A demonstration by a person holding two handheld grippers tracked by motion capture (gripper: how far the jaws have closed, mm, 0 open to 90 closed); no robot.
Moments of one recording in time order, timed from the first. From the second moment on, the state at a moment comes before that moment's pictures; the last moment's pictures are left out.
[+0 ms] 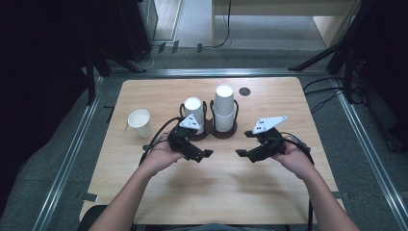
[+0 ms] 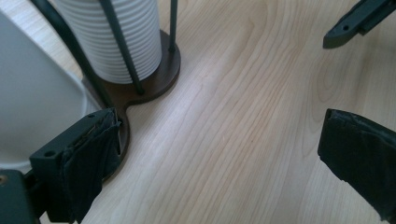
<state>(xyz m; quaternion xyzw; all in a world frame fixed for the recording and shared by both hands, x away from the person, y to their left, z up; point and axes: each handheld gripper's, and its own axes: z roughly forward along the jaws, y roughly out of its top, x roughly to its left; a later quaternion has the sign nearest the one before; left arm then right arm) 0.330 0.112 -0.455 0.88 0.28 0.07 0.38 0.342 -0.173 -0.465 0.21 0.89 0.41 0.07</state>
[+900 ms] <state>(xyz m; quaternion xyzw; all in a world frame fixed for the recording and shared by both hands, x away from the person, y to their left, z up) 0.335 0.103 -0.463 0.88 0.28 0.09 0.38 0.336 -0.165 -0.469 0.22 0.88 0.41 0.06</state>
